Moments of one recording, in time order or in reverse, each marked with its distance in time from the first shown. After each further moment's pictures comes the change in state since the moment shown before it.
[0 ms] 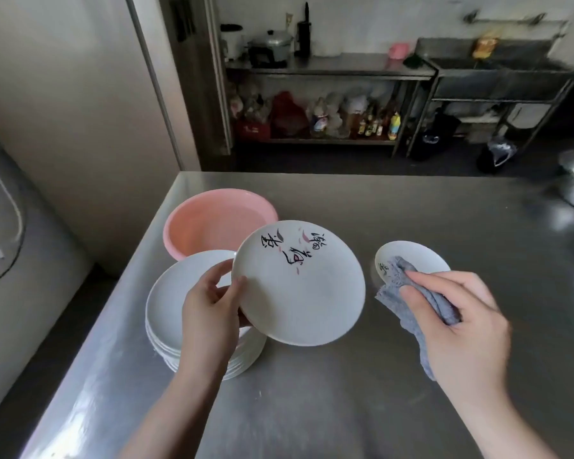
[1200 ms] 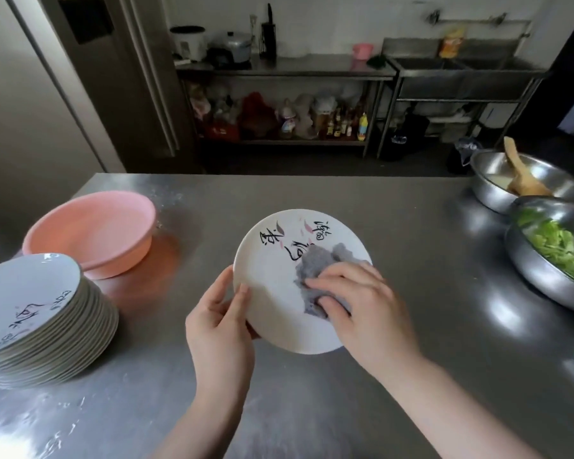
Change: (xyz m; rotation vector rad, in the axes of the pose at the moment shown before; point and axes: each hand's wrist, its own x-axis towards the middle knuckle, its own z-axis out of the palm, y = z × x) left_hand -0.126 0.008 0.303 -0.251 0.180 0.070; right_hand 0.105 0.147 -0.163 -0.213 -0.451 -0.293
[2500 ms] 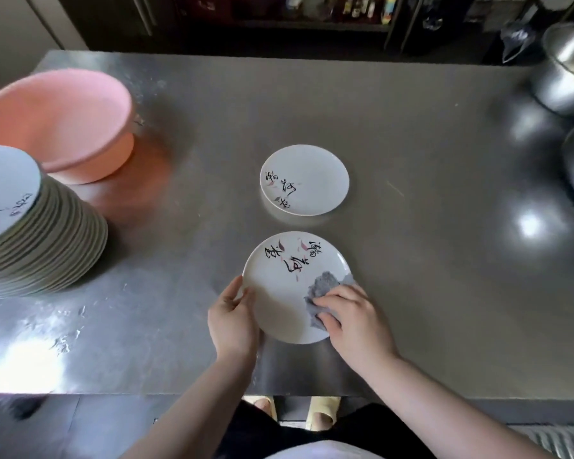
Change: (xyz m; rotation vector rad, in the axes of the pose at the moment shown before) left_hand -0.009 -0.158 -0.067 0.319 0.126 -0.484; right_hand -0.123 0.043 0.115 -0.037 -0.376 0.268
